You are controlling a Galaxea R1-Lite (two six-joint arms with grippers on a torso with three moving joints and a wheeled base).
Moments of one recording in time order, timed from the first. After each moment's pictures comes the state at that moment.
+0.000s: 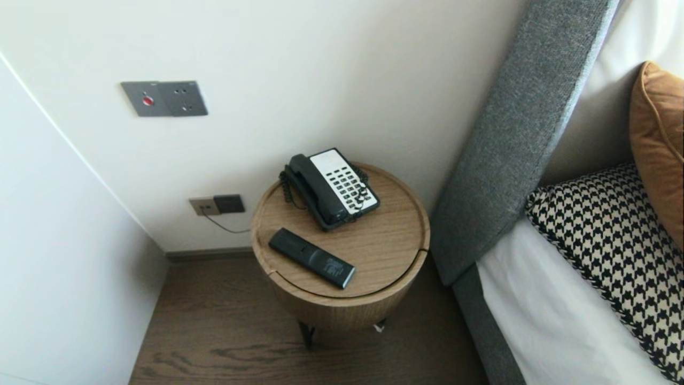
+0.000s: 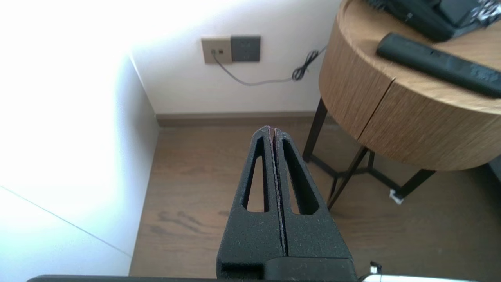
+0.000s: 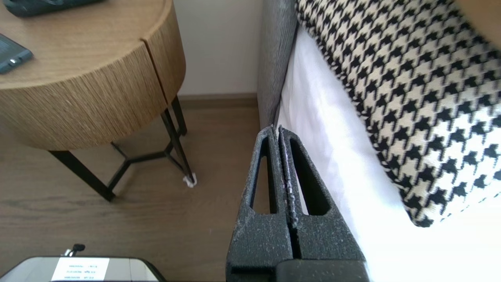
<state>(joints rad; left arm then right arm) 0.01 0.00 0.00 -0.01 0.01 -0.01 0.01 0.00 0.00 0.01 -0.01 -0.03</state>
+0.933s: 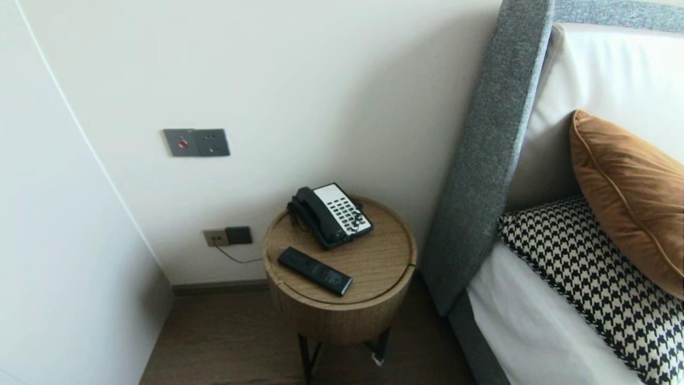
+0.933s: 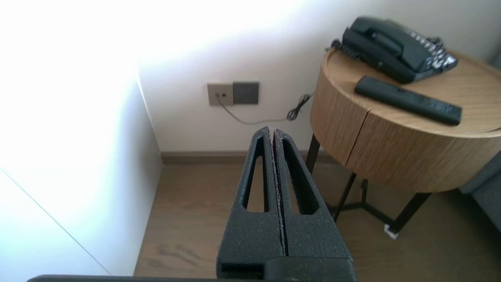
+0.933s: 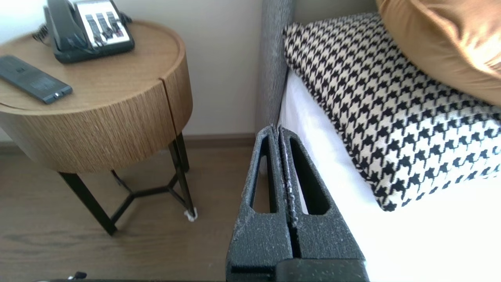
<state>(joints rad) 0.01 0.00 0.00 -0.01 0.01 -0.01 0.01 0.00 0.00 0.01 -0.01 -0.03</state>
